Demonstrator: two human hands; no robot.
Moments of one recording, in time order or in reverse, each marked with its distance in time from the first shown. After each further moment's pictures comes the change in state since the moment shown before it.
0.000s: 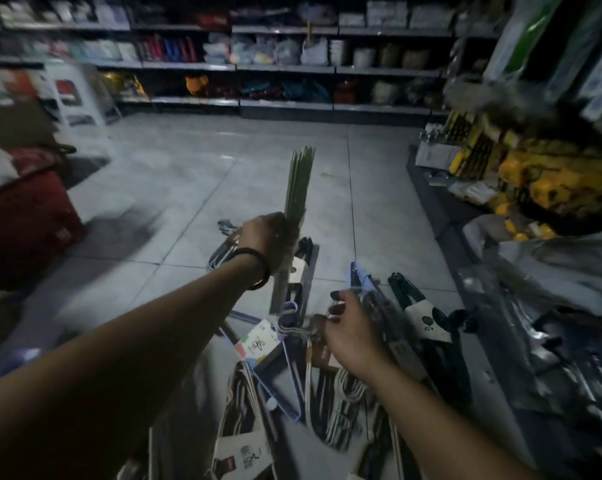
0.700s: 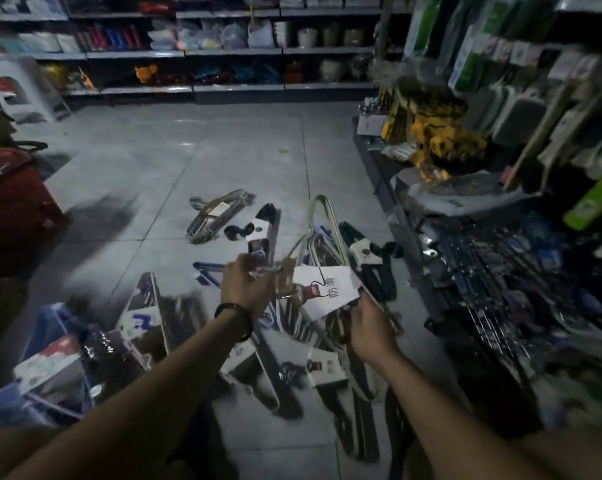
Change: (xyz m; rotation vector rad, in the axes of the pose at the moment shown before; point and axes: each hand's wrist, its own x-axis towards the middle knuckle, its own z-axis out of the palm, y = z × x) left_hand -0.303 0.040 -0.001 -0.296 0.005 -0.165; right_hand -0.241 0.080 -0.078 -0.082 0.187 0.039
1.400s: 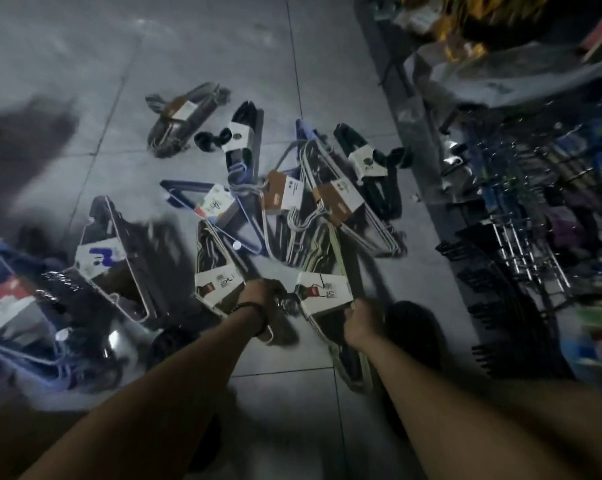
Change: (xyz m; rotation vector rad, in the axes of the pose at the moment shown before) left_hand 0.019 -0.214 0.118 0.690 -0.572 -0.108; right_hand 0.006 0.132 0.094 -0.245 -0.232 0.544
